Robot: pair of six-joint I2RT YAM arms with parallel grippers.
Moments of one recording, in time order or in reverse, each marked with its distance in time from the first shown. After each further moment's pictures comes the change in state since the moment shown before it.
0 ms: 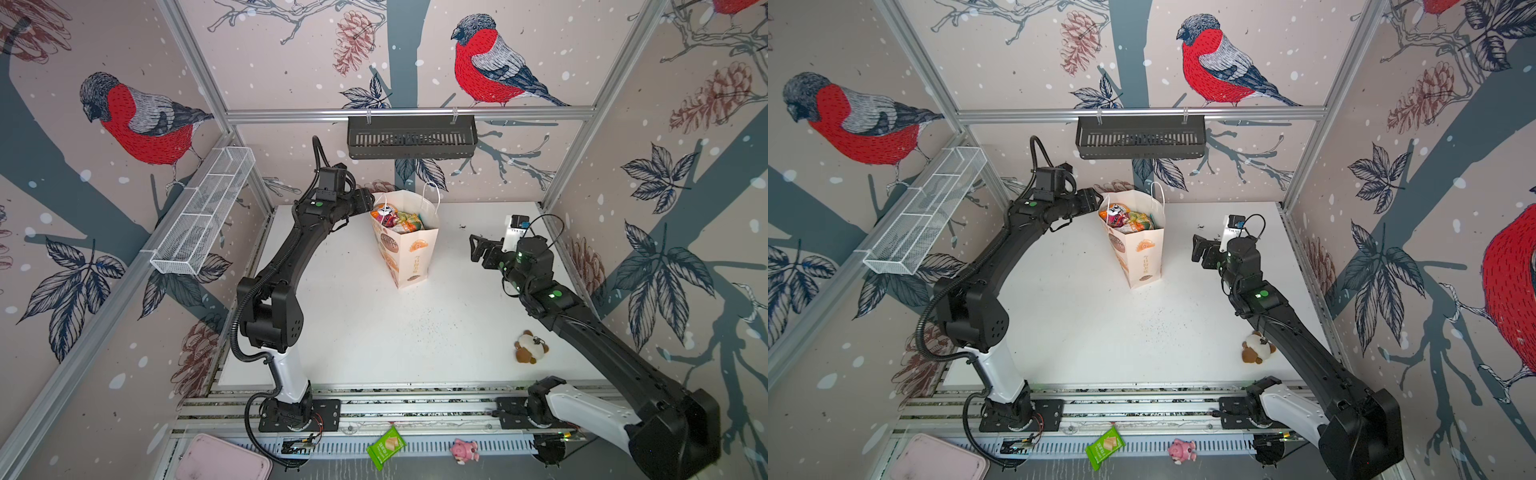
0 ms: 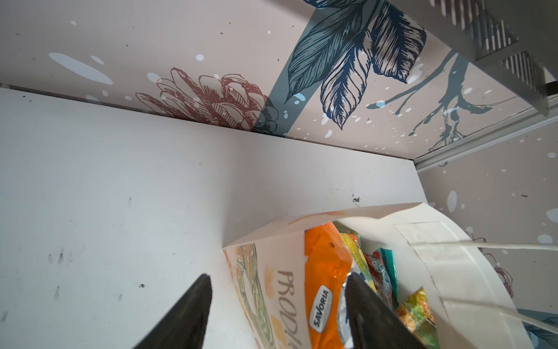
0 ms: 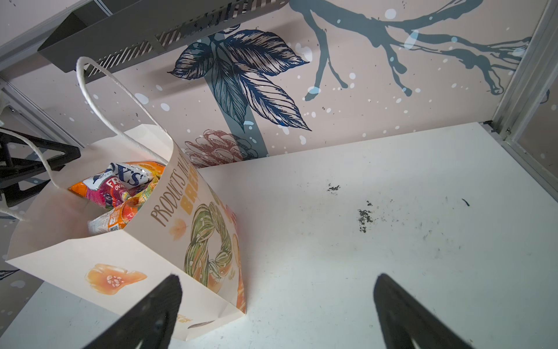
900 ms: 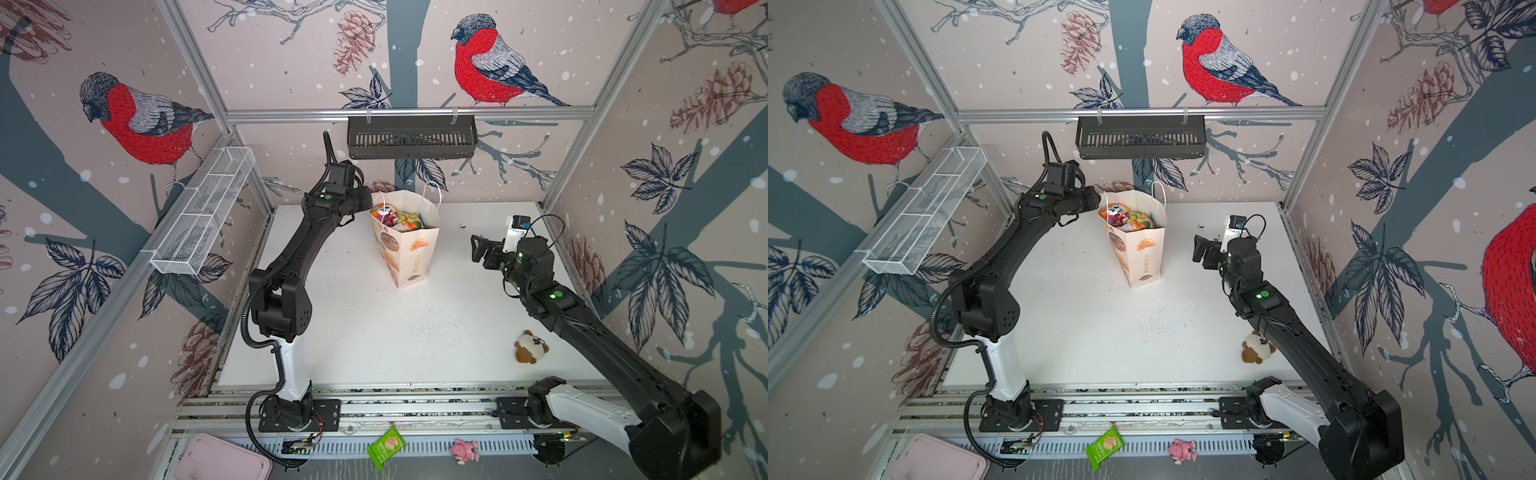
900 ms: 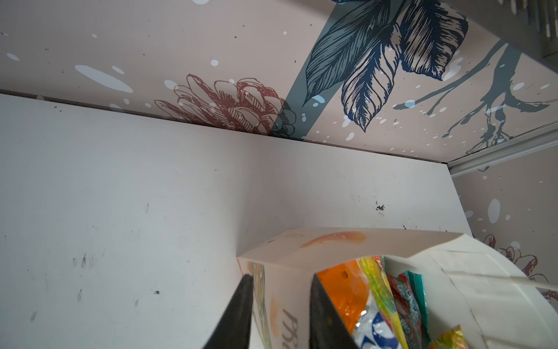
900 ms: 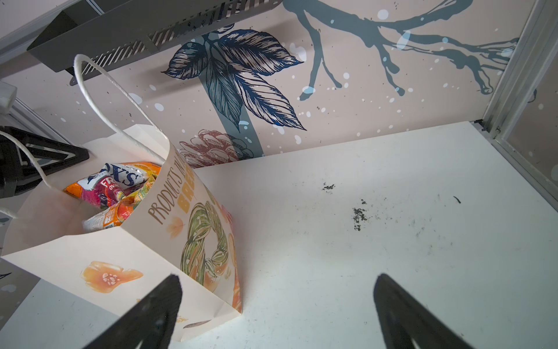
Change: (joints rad) left arm -0.023 0.112 0.159 -0.080 -0.094 0.008; right arm -0.001 -0.006 0.000 -0.015 0.017 0.000
